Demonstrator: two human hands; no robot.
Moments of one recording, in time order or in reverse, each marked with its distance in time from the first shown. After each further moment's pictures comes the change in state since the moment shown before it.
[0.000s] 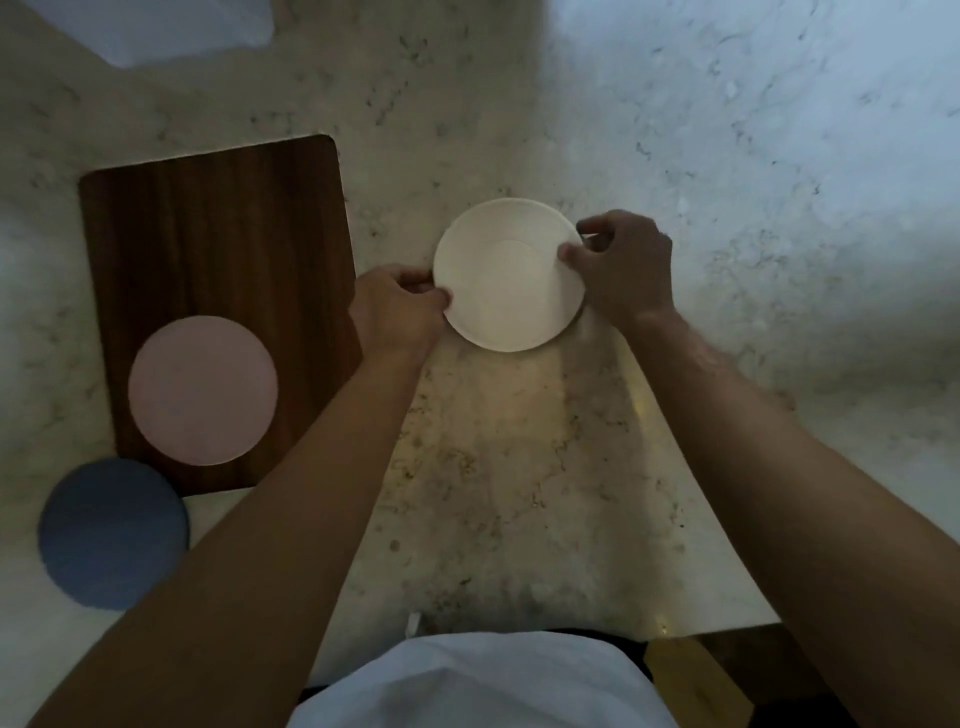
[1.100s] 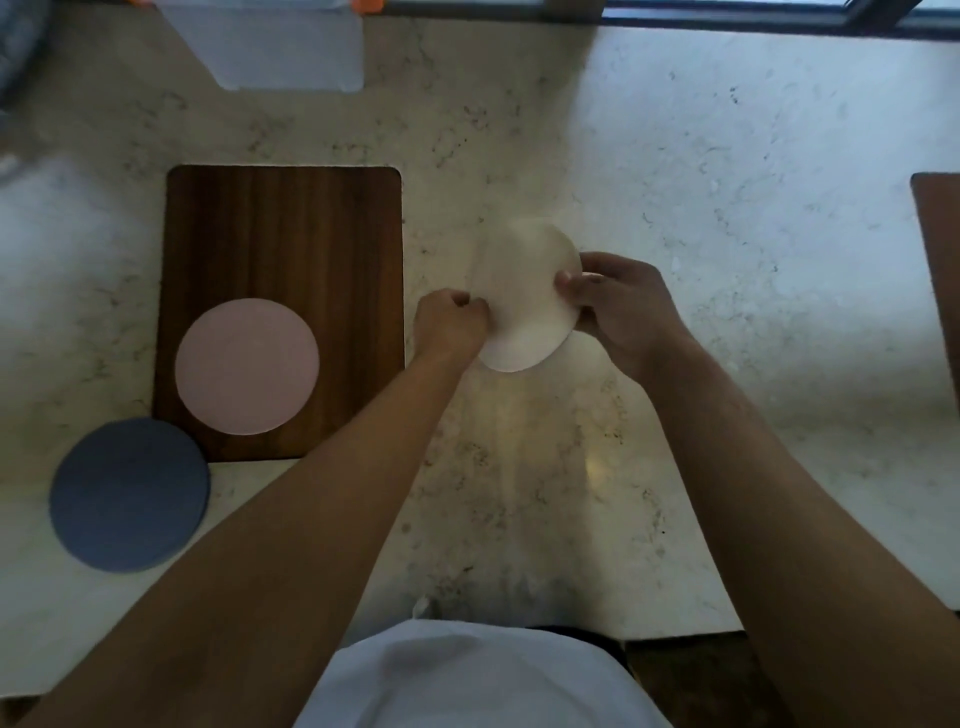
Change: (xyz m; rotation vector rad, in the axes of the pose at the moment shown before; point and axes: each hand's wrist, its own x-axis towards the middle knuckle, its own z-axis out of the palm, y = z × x) left_hand -0.030 0.006 -0.013 -0.057 -0.166 0.008; right_hand -0.061 -0.052 -0.025 0.713 -0.342 0.123
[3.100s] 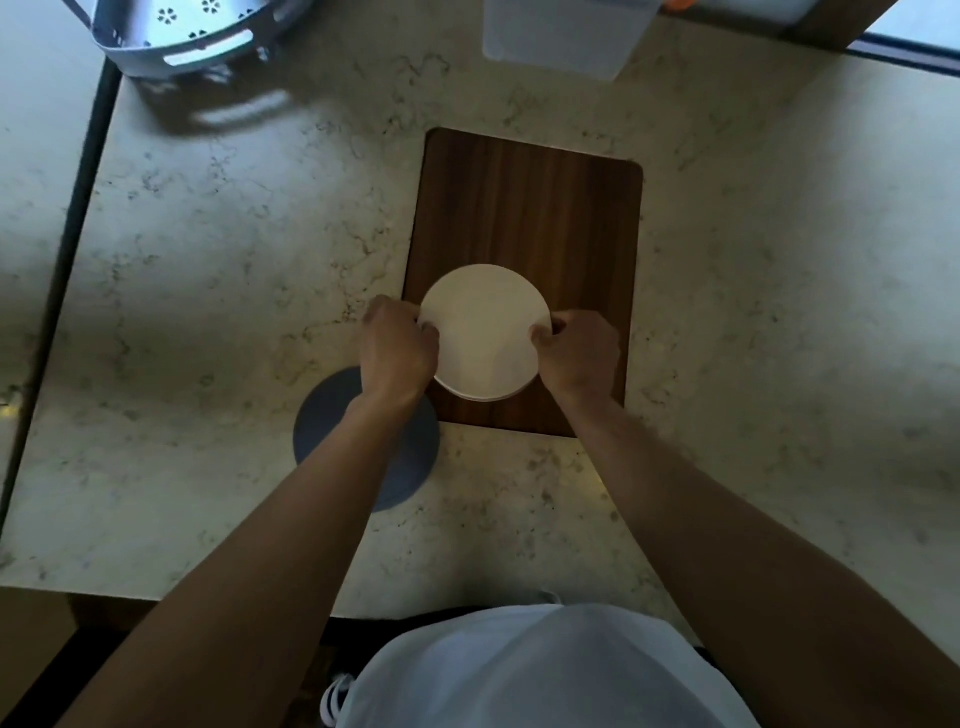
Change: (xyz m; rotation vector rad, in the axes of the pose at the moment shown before) left_hand 0.032 -0.161 -0.278 0.363 0.313 0.198; right_hand -0.029 0.088 0.303 -0.931 0.282 -0.129
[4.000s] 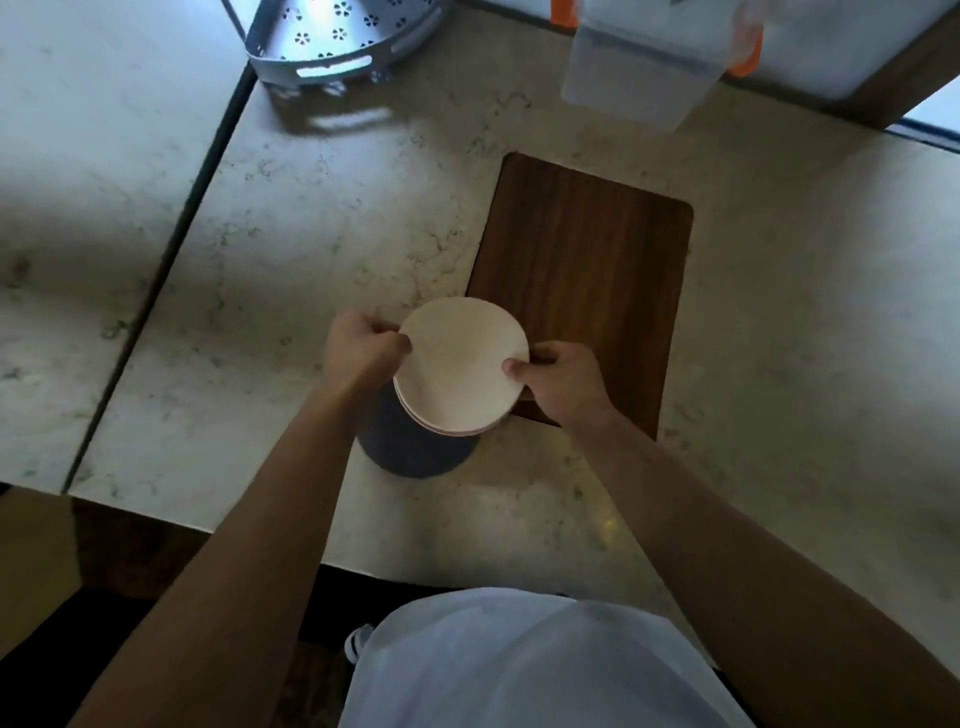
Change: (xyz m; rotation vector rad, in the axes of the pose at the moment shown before) left_hand -0.031 -0.057 -0.080 -0.450 -0.060 -0.436; right_hand -0.059 -0.028 0.013 0.337 -0.451 0.097
